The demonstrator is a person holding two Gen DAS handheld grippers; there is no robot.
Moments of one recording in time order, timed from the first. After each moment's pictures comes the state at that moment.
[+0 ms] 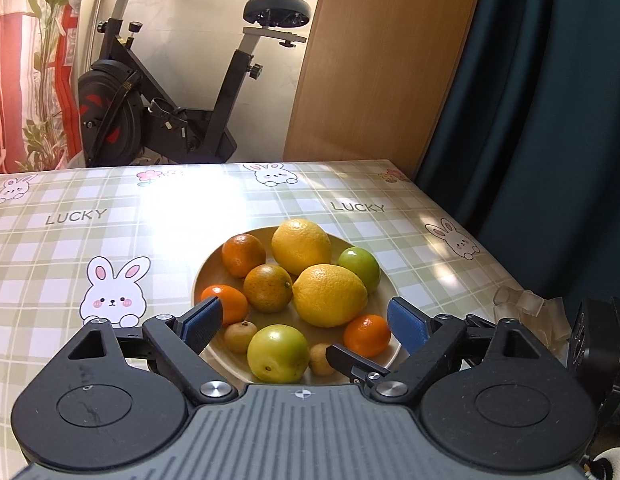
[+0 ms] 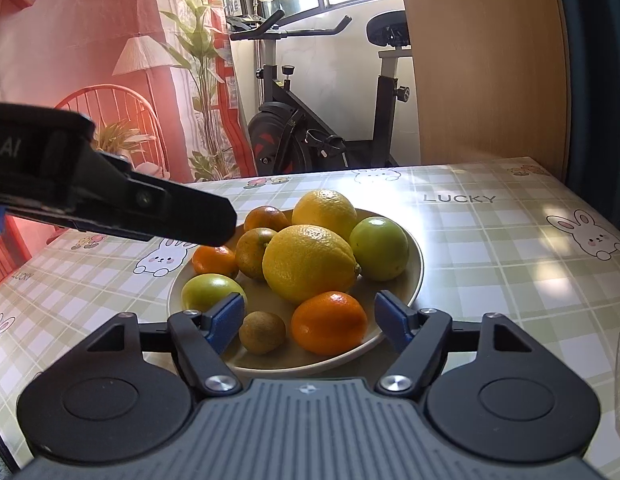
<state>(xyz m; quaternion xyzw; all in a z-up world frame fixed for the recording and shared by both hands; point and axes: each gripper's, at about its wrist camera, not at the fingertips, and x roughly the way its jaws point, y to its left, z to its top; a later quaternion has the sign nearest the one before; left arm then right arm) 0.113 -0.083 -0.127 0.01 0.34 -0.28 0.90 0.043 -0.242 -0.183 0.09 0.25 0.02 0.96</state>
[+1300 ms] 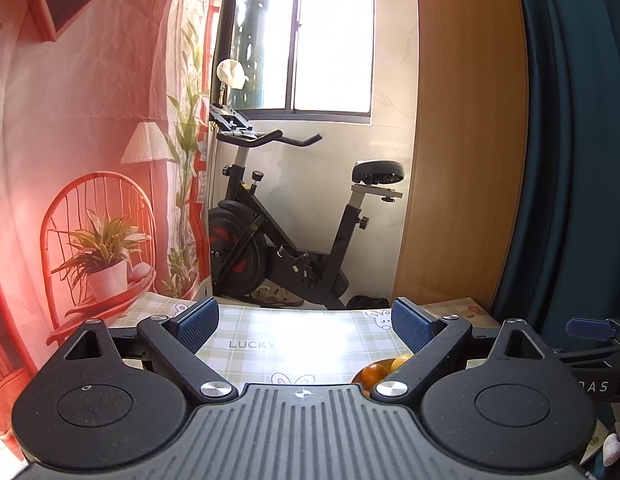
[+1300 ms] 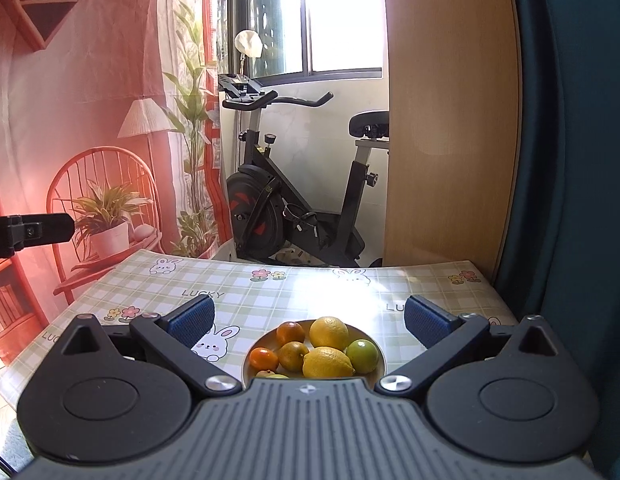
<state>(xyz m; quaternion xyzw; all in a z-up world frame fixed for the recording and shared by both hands) -0.001 0.005 0.027 0.02 0.16 -0.12 0.98 -0.043 -0.182 0.000 0.05 0.19 -0.05 0.98</state>
